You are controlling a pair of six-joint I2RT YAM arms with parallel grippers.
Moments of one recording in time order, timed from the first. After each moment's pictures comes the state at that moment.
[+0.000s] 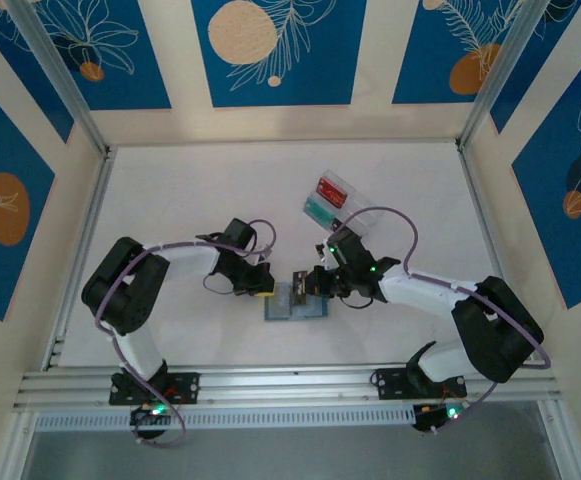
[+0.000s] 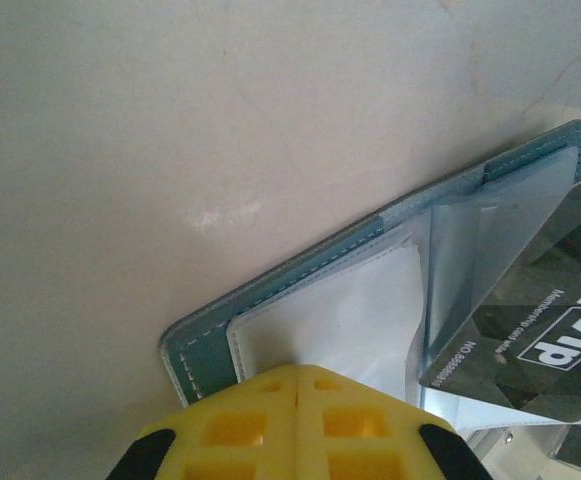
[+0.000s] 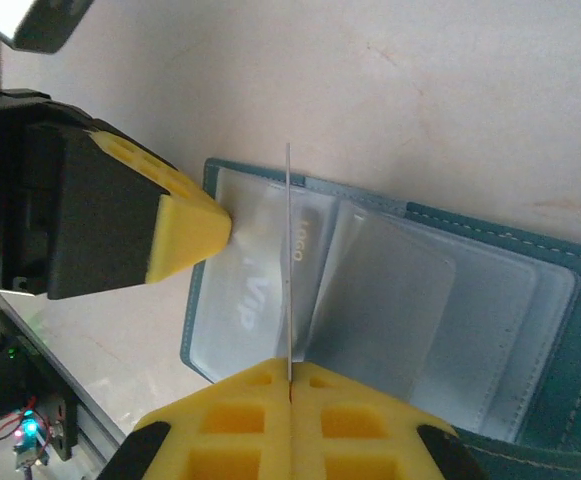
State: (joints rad) left arm -0.57 1.77 0.90 -0.38 0.62 -0.55; right arm 0.66 1.38 0.64 -0.18 -0.40 0.73
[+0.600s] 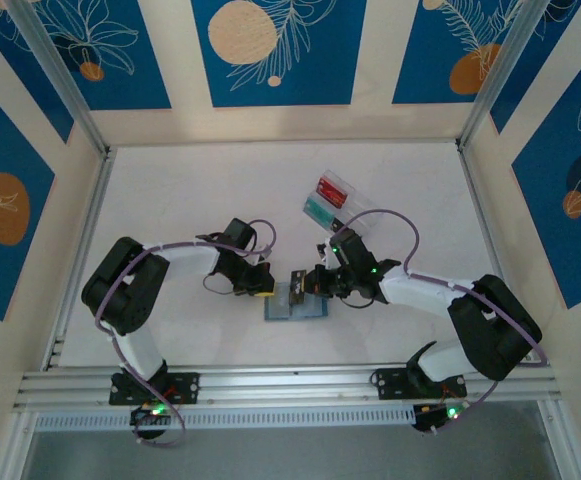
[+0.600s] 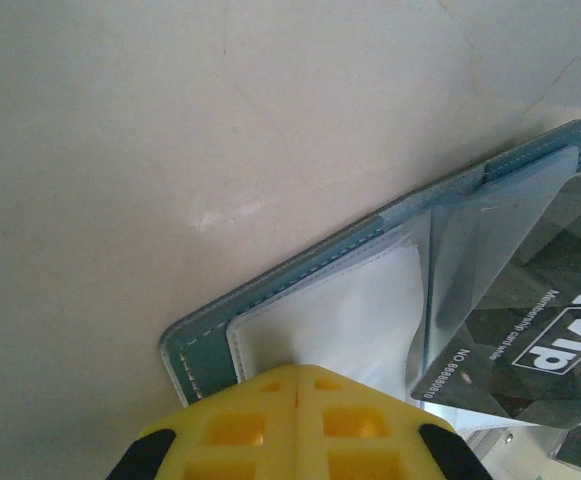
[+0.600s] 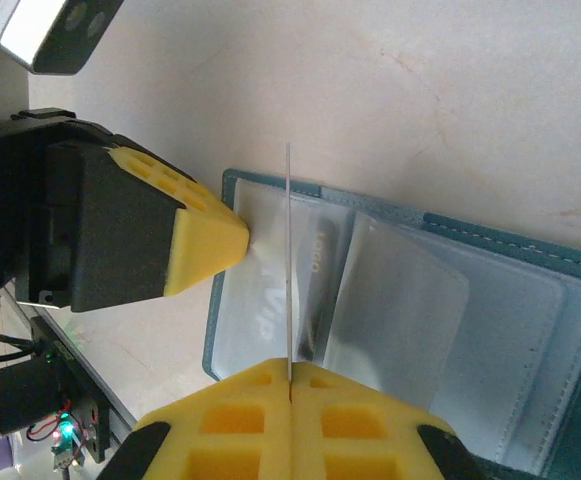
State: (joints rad) left arm -0.57 1.77 0.90 -0.38 0.62 -0.55; right arm 0.64 1.40 0.61 -0.10 -0.45 0.77
